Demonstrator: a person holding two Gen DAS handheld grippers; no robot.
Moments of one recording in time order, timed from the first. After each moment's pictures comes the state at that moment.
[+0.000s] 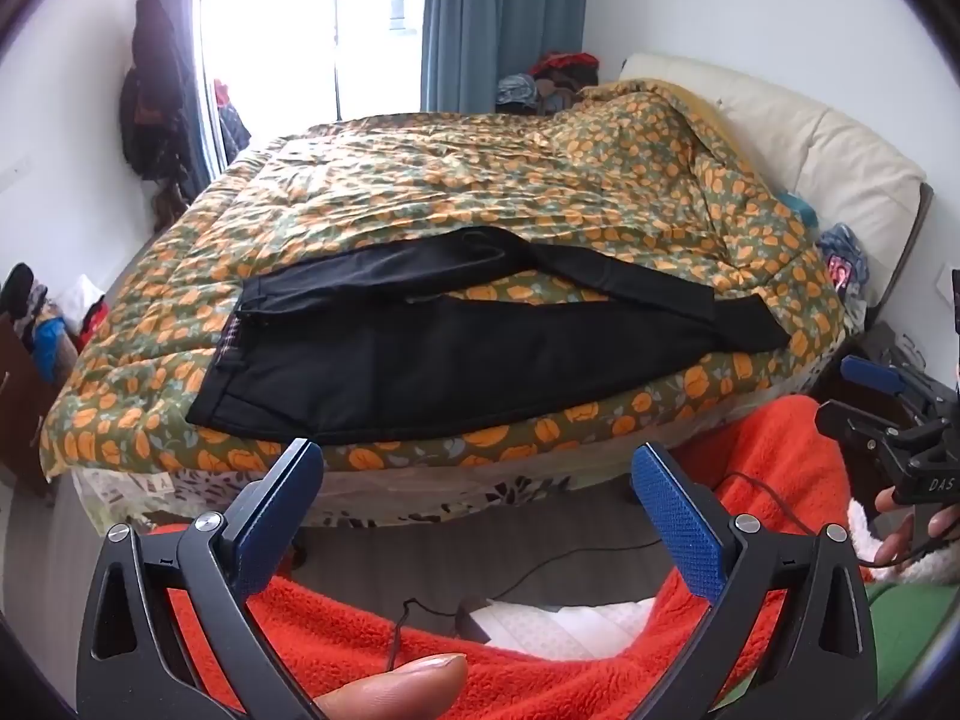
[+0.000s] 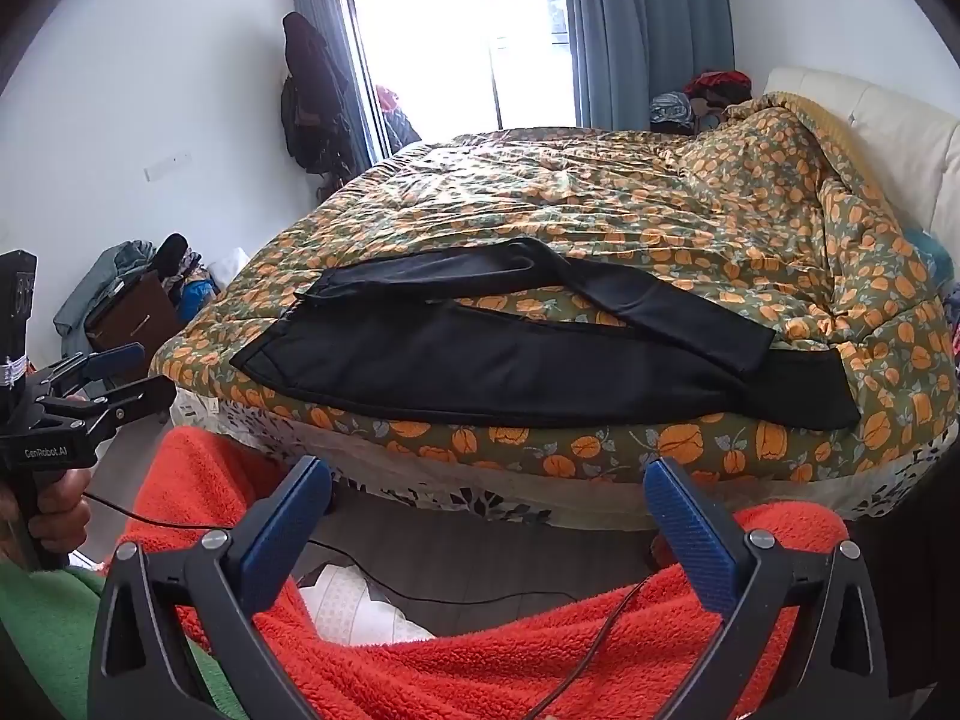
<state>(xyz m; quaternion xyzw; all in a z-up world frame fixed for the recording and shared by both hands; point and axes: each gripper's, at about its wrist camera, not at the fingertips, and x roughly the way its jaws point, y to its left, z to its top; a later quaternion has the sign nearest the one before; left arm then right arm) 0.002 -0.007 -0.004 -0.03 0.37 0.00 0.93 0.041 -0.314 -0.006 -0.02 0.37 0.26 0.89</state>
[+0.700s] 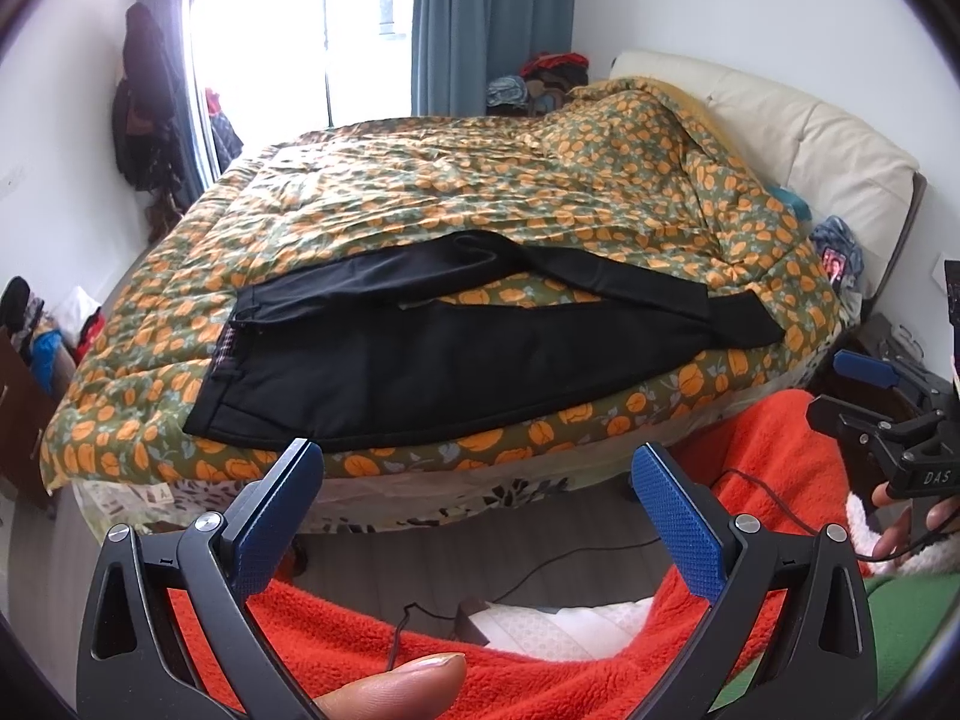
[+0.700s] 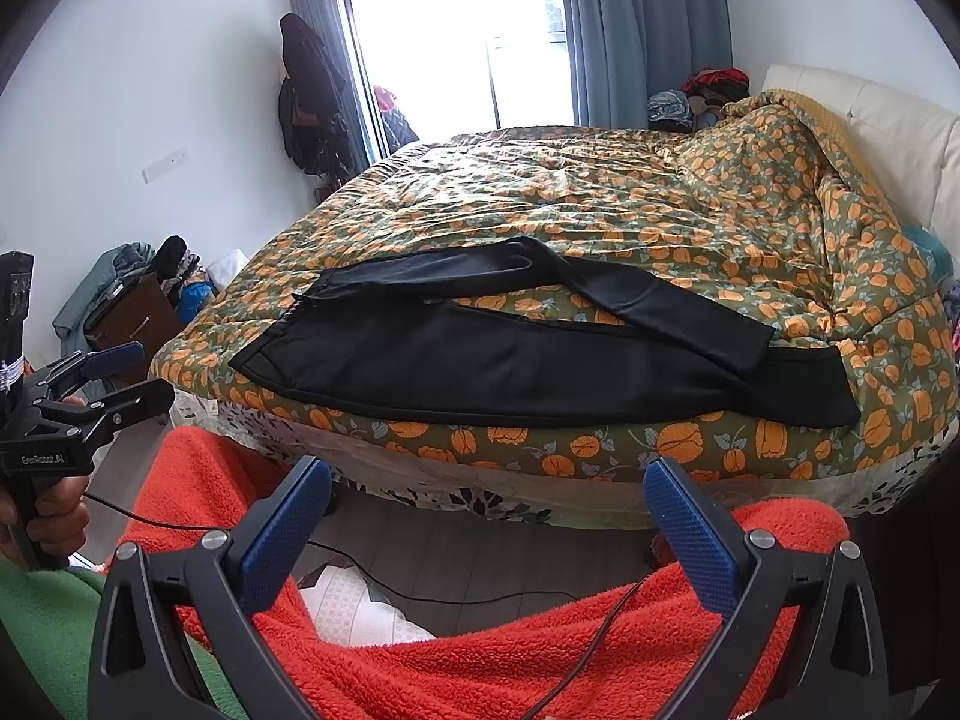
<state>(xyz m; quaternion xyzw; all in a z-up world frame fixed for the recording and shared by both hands) 0.001 -0.014 -0.002 -0.01 0.36 0.00 0.93 0.042 -0.314 -0.007 -0.01 0.37 0.26 0.89</state>
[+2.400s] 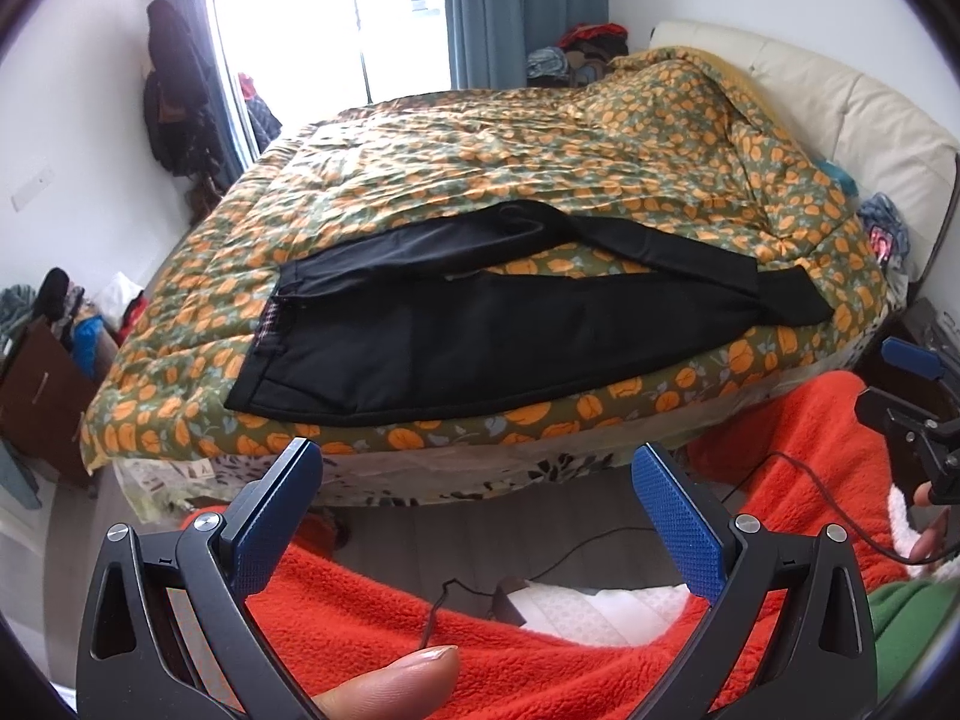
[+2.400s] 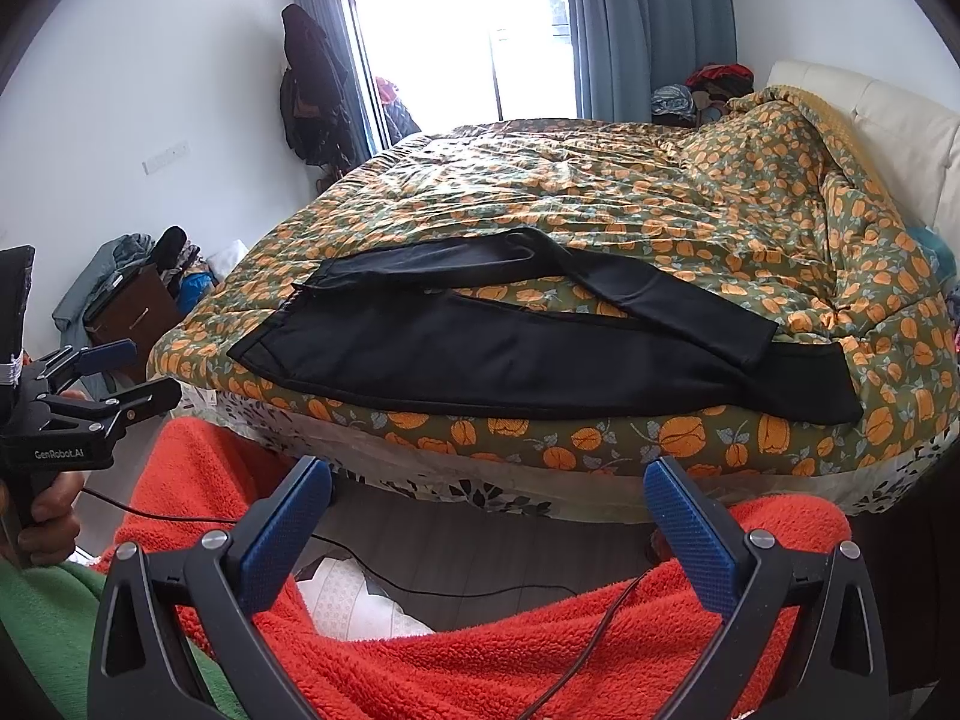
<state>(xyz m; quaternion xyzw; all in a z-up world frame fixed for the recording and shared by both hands) 0.008 -0.016 -0.010 0.01 0.40 0.06 0.91 0.043 -0.311 -0.009 -0.02 0.38 0.26 0.89</state>
